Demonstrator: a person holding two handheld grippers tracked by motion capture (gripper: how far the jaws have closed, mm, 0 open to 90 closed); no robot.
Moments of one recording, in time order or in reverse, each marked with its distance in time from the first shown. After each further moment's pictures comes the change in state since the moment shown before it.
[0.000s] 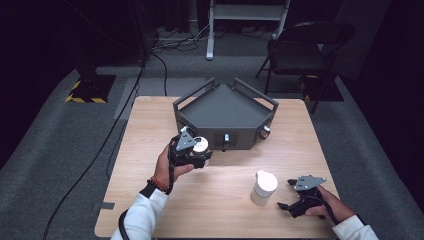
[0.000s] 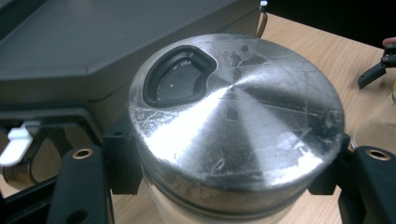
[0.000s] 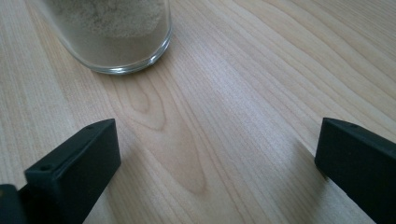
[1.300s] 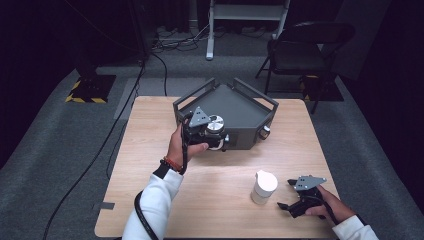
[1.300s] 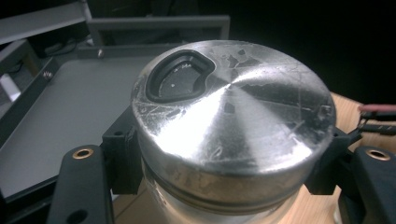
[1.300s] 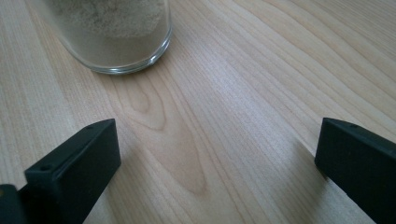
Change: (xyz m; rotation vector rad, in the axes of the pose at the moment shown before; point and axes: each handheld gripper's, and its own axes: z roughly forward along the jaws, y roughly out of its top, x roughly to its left) left arm 0.002 0.066 0.012 -0.083 -0.034 0.019; right arm 0.000 0.000 0.000 0.000 0.000 0.000
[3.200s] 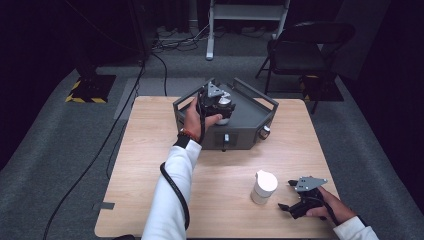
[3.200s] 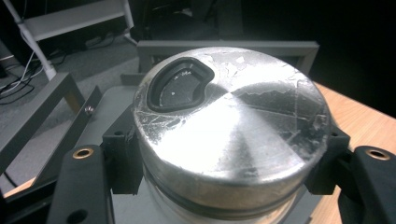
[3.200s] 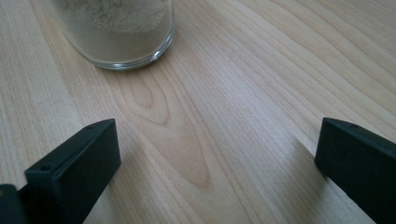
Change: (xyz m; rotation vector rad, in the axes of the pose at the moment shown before) left arm 0.023 0.040 0.078 0.050 0.159 -0.041; right arm 0.002 -0.002 -0.002 0.000 0.000 0.000
